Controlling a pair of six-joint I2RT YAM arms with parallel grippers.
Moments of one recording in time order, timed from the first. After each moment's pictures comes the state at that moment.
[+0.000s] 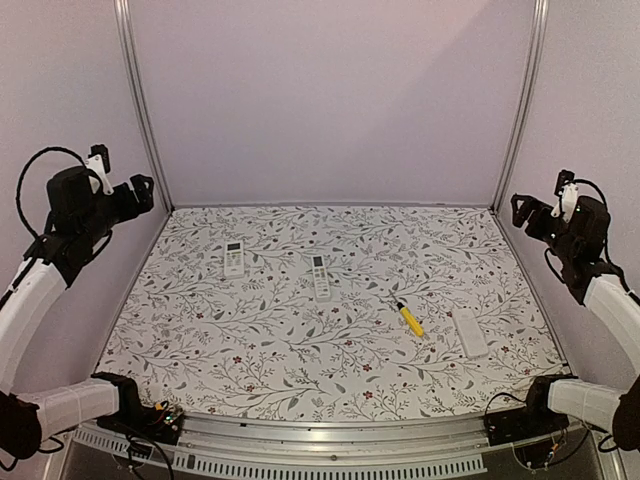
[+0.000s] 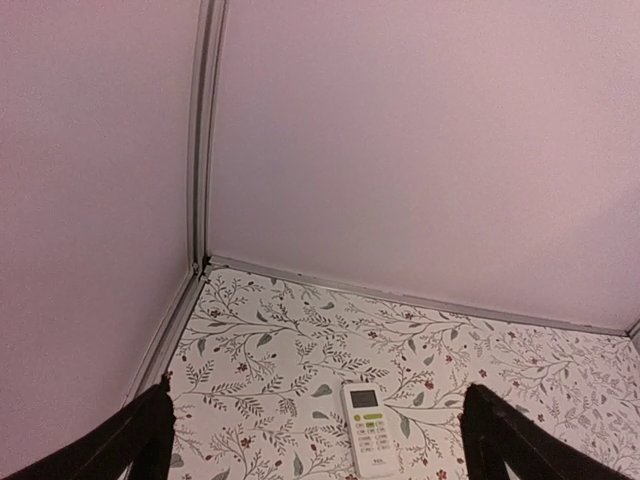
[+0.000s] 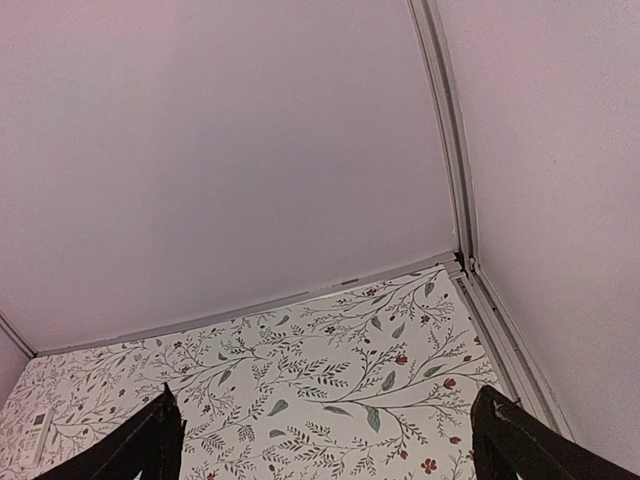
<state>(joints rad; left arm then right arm) -0.05 0.91 0.92 -0.19 -0.11 -0.23 -0.12 0.95 0.66 0.18 -0.14 0.29</state>
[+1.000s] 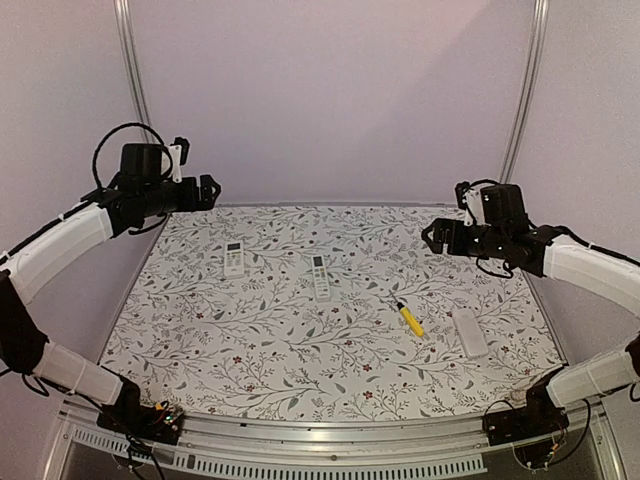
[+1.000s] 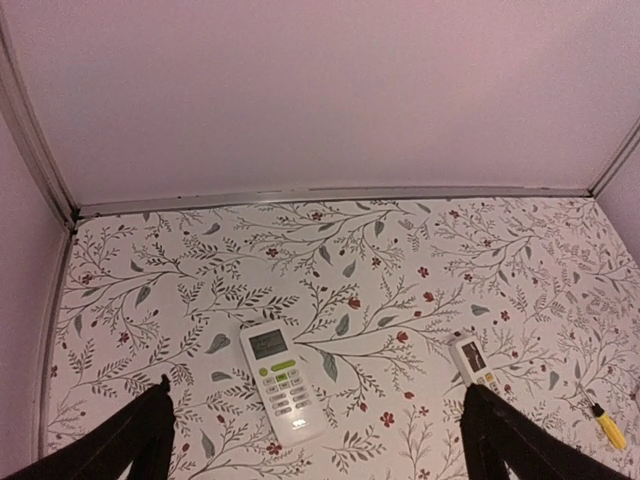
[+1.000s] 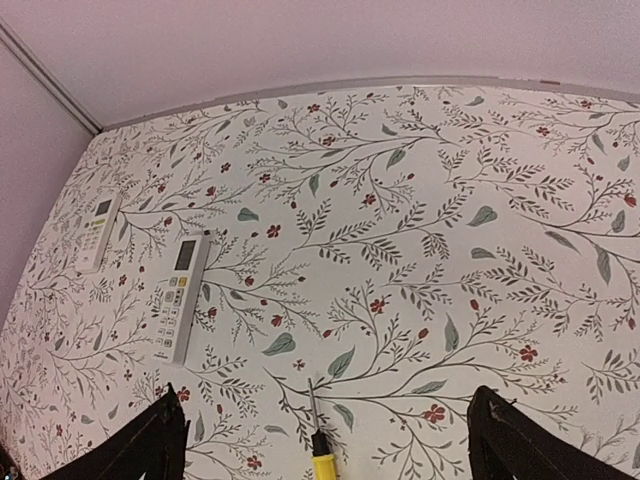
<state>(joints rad) -0.28 1.34 1.18 -0.28 -0.03 -0.17 0.42 1.26 0.90 -0.18 -0.03 0.35</state>
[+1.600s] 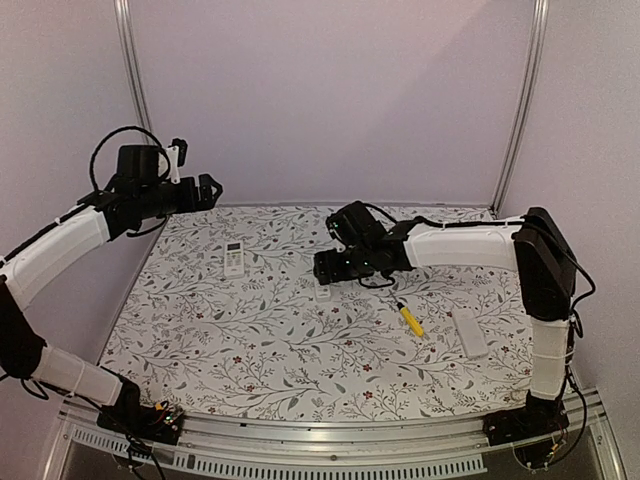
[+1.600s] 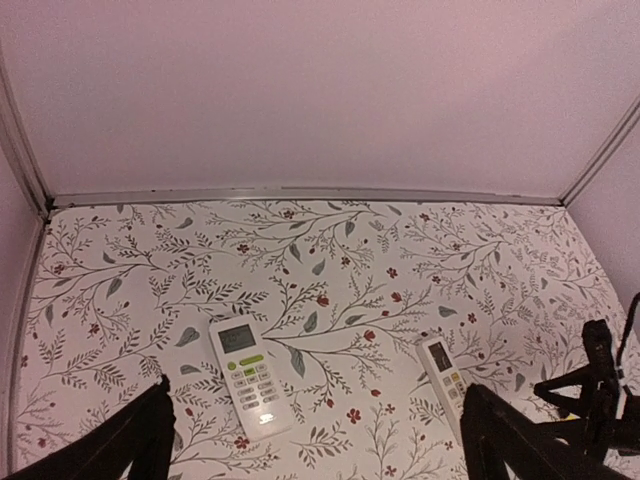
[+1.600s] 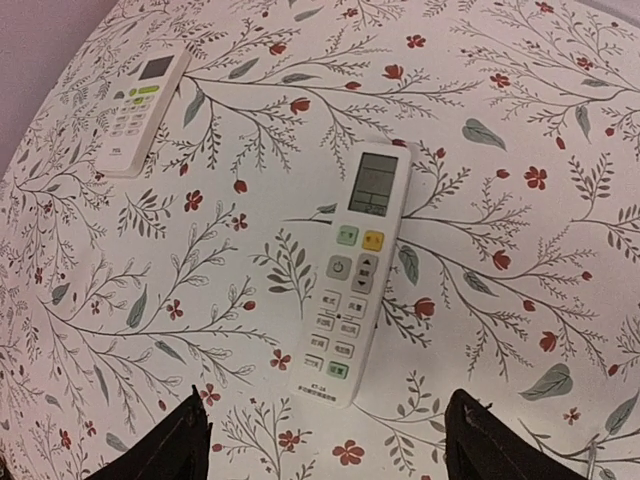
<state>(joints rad) -0.28 1.31 1.15 -0.28 0.03 -0.24 0.88 1.99 1.47 -0.30 0.15 0.48</state>
